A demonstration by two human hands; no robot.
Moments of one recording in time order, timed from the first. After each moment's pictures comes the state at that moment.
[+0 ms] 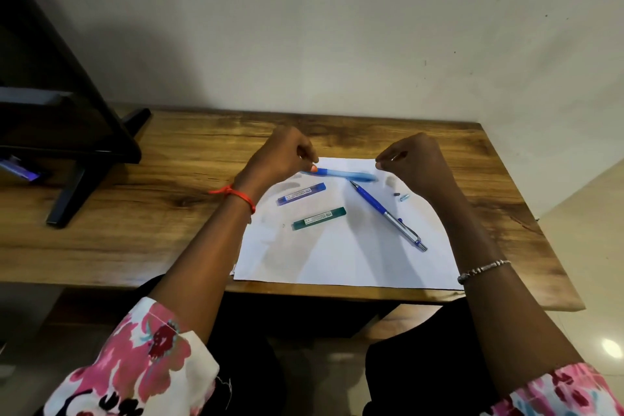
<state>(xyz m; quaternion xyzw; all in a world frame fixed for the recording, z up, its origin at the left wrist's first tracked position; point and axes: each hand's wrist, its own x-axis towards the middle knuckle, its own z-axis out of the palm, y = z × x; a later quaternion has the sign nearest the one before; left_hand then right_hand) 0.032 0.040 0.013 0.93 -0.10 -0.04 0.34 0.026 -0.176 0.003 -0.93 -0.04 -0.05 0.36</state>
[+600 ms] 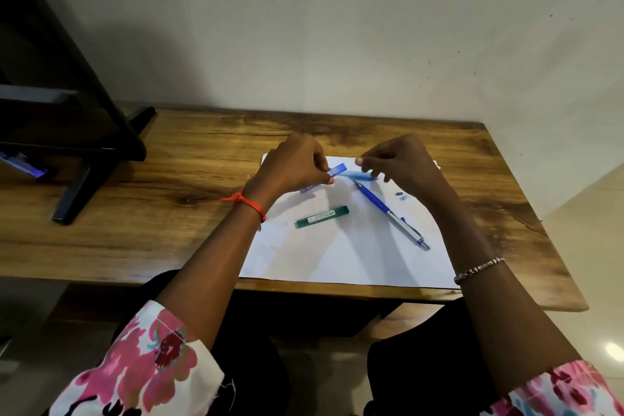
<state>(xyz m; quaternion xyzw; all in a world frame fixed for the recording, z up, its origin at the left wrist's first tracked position) 0.018 0.027 0.010 0.96 -0.07 -0.05 0.28 0.021 -0.155 0.006 -0.90 -0.06 0.03 0.43</state>
